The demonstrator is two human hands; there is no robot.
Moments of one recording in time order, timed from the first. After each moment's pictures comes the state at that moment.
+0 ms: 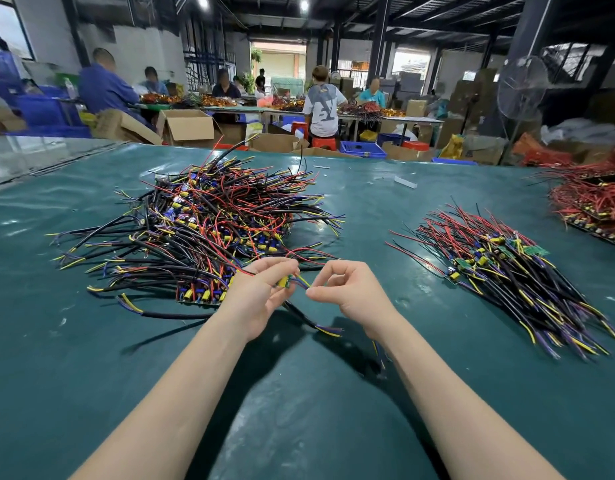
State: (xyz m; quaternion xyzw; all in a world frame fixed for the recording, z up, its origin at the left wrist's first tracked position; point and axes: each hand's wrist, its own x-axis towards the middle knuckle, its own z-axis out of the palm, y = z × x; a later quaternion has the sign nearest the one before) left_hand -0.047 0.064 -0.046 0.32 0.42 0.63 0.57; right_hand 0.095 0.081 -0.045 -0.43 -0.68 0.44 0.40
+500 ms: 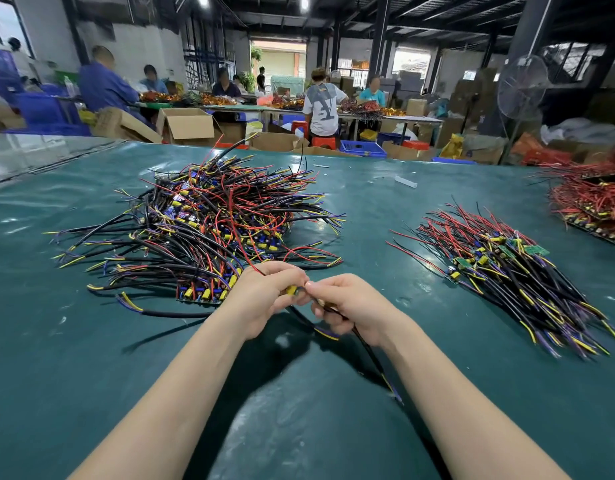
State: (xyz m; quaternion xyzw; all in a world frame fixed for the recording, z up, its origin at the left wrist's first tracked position) left_hand -0.044 0.061 -0.045 0.43 0.46 0.55 0.55; right_hand 0.094 0.074 -0.046 -0.42 -0.62 0.60 0.29
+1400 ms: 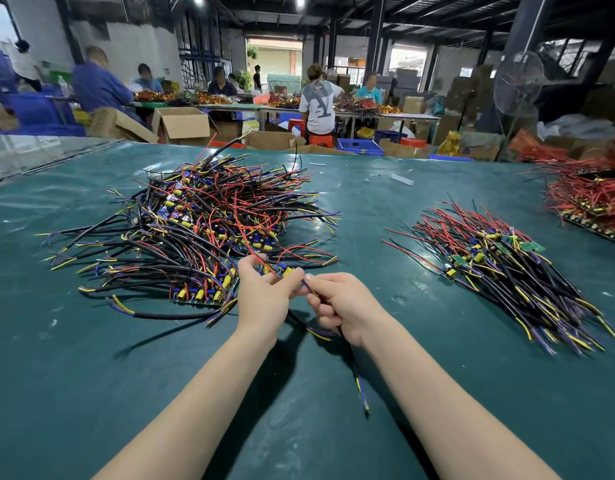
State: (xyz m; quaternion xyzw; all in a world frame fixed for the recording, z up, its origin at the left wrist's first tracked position) left_hand -0.022 0.060 -0.057 0.36 0.48 0.68 0.41; right_hand 0.082 0.077 -0.051 -0.41 -0.49 0.67 0.38
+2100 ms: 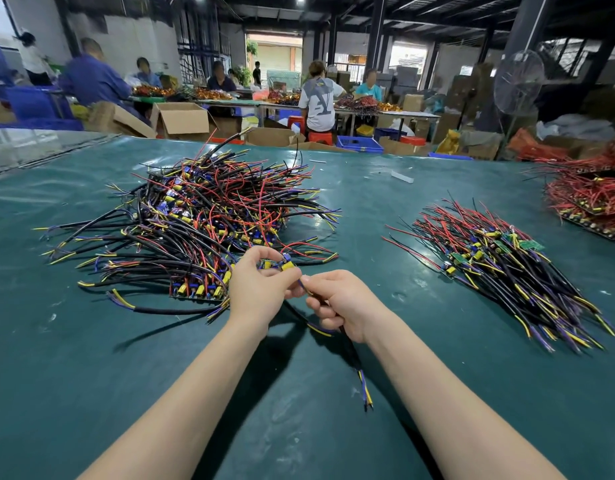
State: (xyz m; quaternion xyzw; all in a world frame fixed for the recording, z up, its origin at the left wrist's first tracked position) left_hand -0.033 0.066 -0.059 0.42 0.51 0.65 0.37; right_hand 0.085 0.075 -0.049 -0.43 -0.54 0.65 0.33
